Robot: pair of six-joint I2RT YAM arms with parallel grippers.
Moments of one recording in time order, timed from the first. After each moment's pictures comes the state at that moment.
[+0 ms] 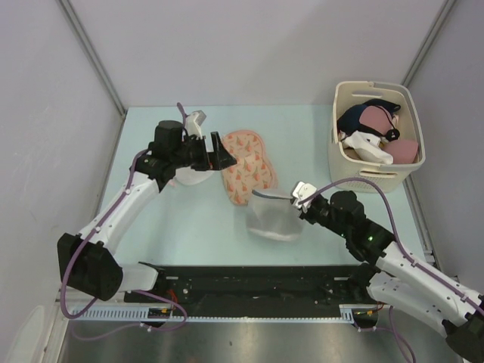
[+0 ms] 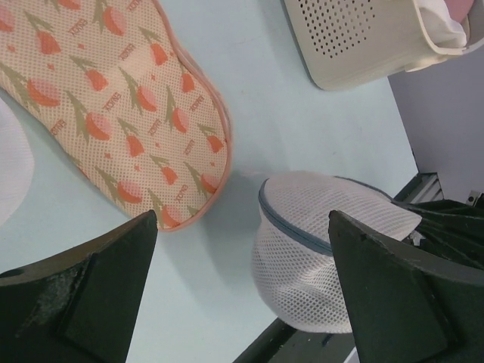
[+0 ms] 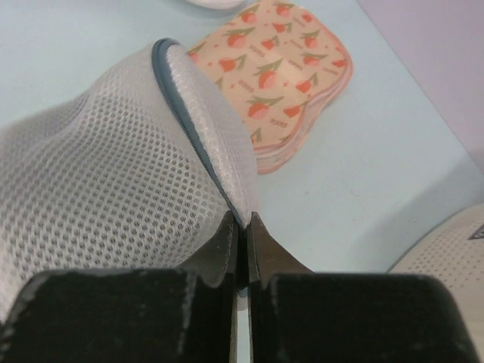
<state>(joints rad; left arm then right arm) -0.34 1.31 1.14 -0.37 0.46 -0.42 0.75 0.72 0.56 -0.13 -0.09 -0.42</state>
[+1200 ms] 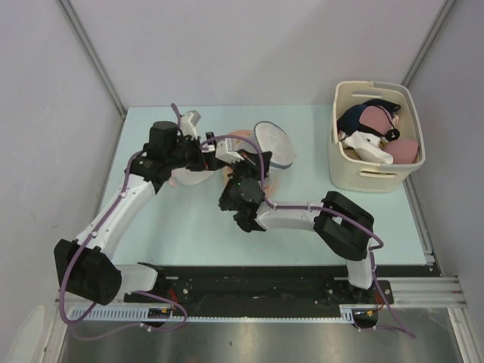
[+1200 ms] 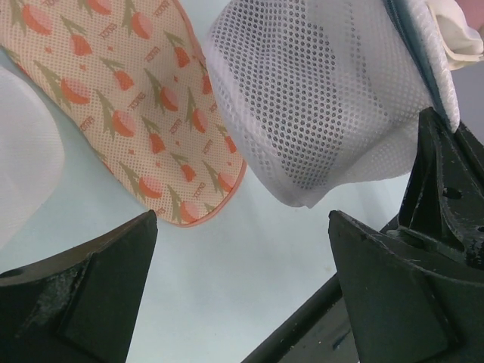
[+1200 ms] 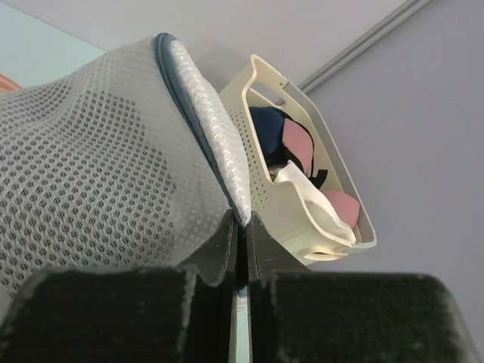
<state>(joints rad) -0.31 1.28 1.13 -0.40 0.44 -0.39 1.13 1.94 1.28 1.28 1.51 -1.39</state>
